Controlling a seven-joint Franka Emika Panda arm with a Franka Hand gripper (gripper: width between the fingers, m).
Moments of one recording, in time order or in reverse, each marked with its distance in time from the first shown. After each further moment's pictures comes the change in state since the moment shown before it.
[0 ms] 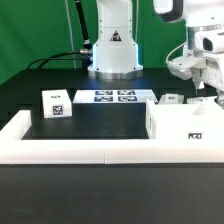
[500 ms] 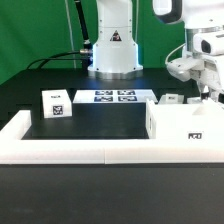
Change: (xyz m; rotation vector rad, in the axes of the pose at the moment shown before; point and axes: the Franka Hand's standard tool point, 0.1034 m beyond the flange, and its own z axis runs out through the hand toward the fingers) arm -0.003 -0.002 0.003 0.008 0.001 0.011
